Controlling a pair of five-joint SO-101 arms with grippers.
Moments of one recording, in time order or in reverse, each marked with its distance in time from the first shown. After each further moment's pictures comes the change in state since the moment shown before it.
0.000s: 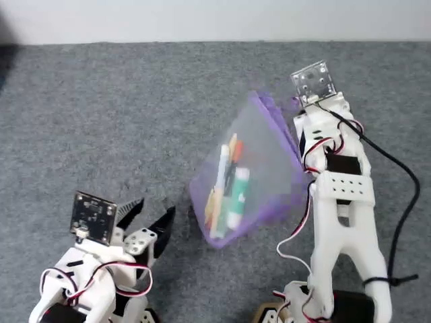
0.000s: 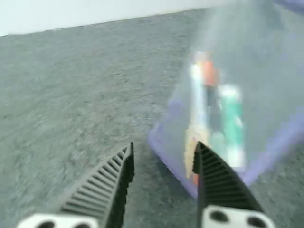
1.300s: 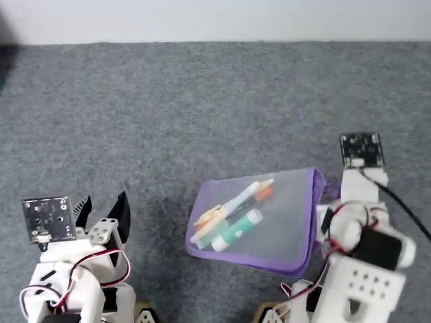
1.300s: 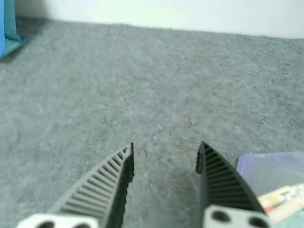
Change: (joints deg) left arm -23.3 0.0 -2.6 0.9 -1.9; right arm 12.0 -40.6 6.3 65.7 -12.4
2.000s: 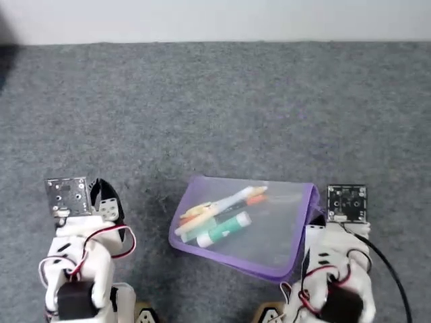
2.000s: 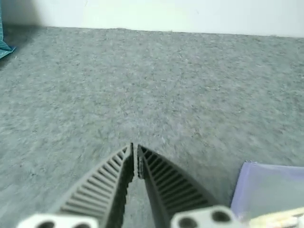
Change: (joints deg) left arm 0.0 0.0 20.9 -22.2 -1.0; right arm -0.7 -40.4 34.2 -13.3 -1.1
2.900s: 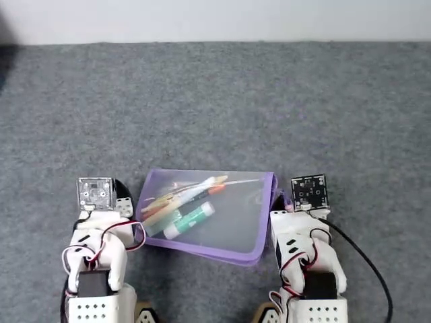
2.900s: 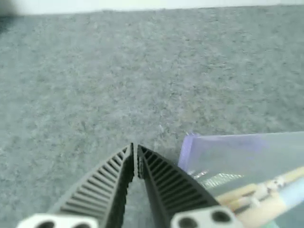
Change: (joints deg) left arm 2.0 0.4 20.3 -18.6 -2.1; right arm -19.2 0.8 19.0 -23.5 -10.6
